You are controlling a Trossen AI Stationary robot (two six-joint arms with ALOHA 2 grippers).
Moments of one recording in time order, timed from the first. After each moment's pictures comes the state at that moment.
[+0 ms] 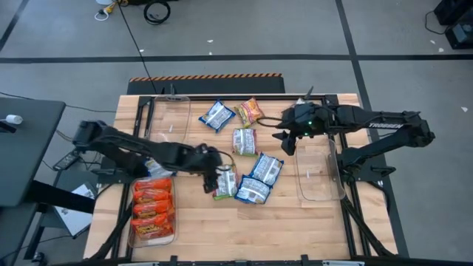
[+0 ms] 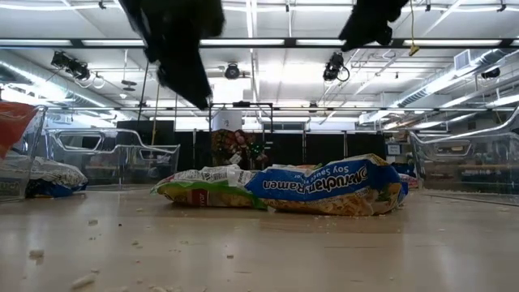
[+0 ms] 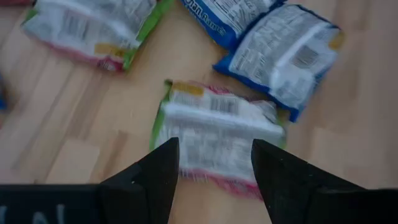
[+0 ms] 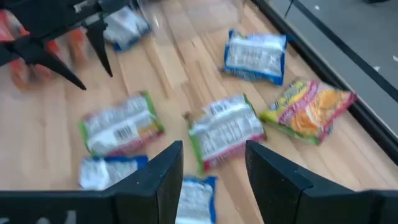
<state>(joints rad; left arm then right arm) -0.18 1.51 1.05 -0.50 -0.23 -0.43 -0.08 1.13 1.14 -0.73 0.17 0.27</state>
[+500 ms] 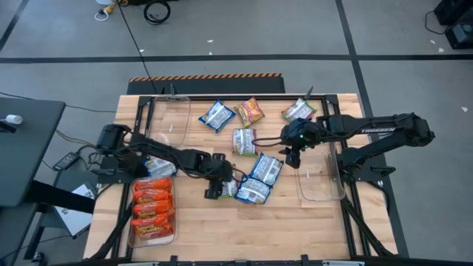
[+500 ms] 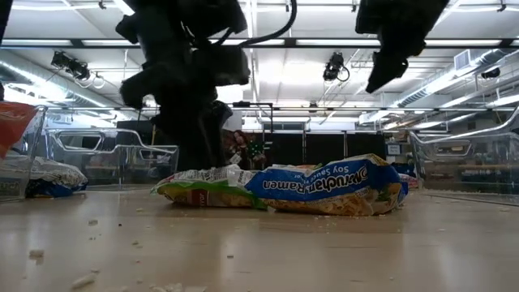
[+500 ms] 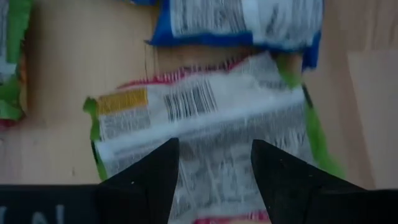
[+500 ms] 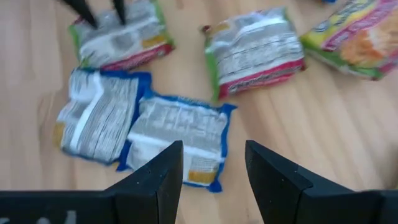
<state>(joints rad) -0.17 1.75 1.05 -0.38 -0.05 0.04 -0.05 1.13 0.95 -0.76 0.06 0.22</state>
